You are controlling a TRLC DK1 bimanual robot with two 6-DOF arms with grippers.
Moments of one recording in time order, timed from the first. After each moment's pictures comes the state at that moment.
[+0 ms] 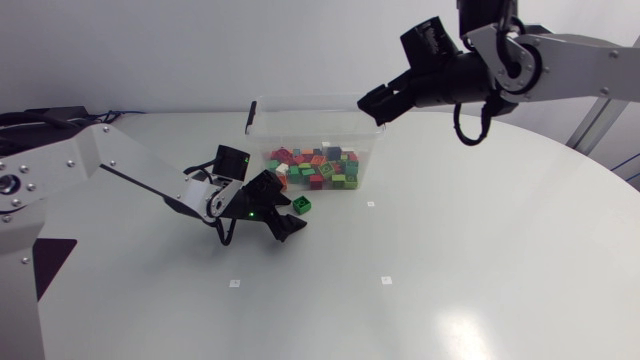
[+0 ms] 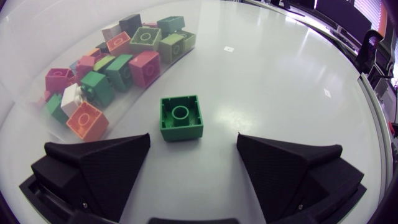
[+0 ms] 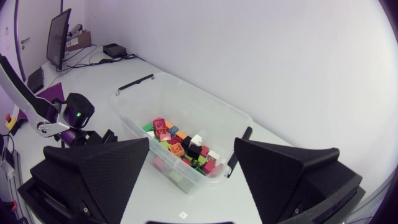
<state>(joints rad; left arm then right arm) -0.33 2.20 1.10 0.28 0.53 0.51 0.29 1.65 1.31 -0.15 -0.26 -0.29</state>
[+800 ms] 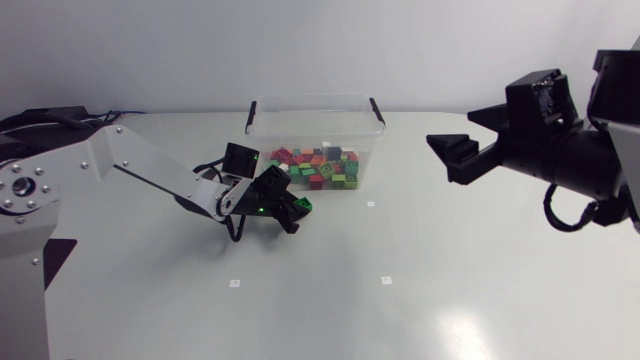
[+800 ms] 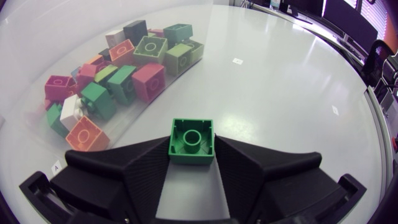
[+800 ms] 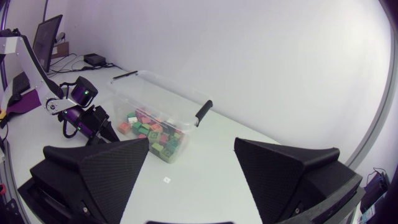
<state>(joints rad) -0.36 2.22 1.15 0.32 0.49 0.42 0.18 1.08 0.73 0.02 -0.18 -0.29</state>
